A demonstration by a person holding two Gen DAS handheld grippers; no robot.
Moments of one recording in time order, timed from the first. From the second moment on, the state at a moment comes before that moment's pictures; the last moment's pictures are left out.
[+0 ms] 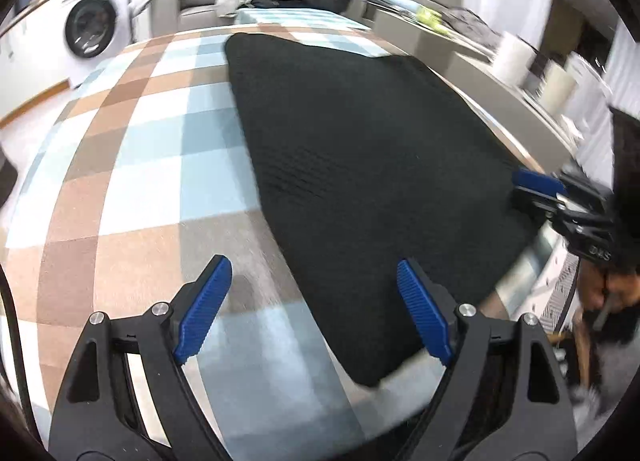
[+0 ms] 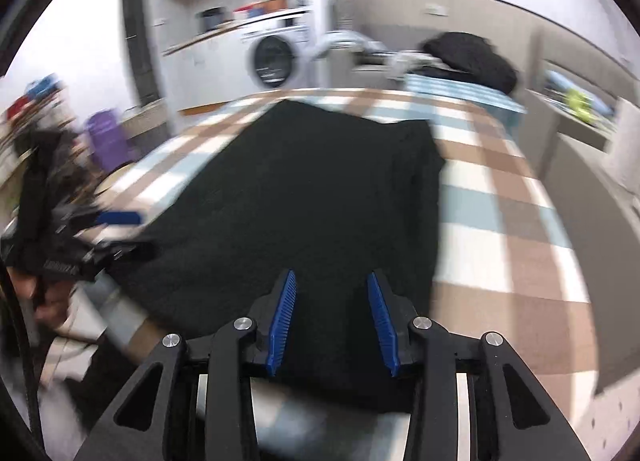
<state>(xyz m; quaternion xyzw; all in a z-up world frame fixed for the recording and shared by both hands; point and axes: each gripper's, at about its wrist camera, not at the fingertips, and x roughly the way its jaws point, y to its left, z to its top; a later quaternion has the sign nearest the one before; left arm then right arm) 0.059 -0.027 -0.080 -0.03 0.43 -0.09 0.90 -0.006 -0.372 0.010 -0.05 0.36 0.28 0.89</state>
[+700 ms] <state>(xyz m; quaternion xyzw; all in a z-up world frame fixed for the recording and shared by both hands) 0.080 -0.021 -0.082 -0.08 0.43 -0.10 0.89 0.027 -0.420 -0.008 0.14 0.42 0.26 0.86</state>
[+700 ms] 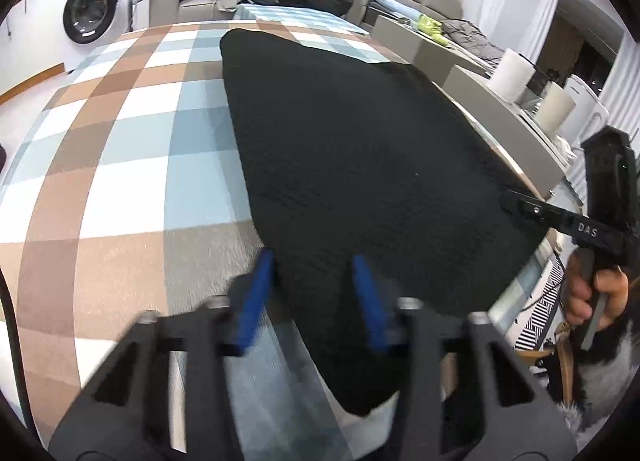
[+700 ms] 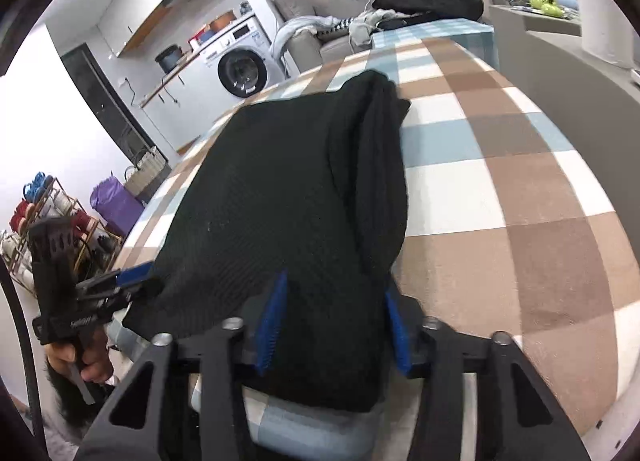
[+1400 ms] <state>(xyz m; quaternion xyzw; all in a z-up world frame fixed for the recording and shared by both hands) 0.170 0.037 -0.072 -0.06 0.41 -0.01 0.91 0.105 -0.323 0.006 0.07 0.42 0.23 0.87</state>
